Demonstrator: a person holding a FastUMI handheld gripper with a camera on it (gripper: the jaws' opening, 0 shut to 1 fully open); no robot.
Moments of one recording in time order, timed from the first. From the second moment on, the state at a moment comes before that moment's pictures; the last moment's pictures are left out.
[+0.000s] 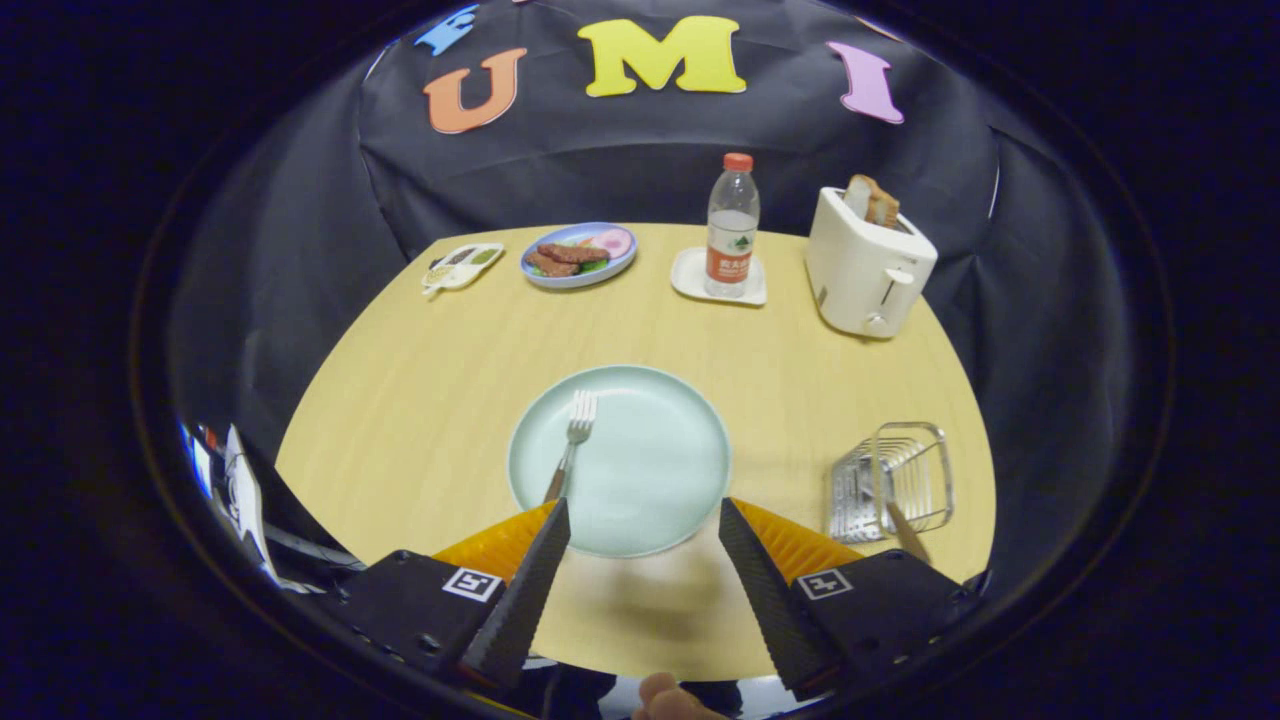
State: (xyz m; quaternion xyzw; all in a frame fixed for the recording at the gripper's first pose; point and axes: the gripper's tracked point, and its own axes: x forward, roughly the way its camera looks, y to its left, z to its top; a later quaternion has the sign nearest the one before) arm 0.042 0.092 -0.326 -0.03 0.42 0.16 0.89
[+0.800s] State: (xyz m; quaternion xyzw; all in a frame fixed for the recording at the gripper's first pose) arm 0.063 0.175 -0.402 0.01 0.42 0.09 0.90
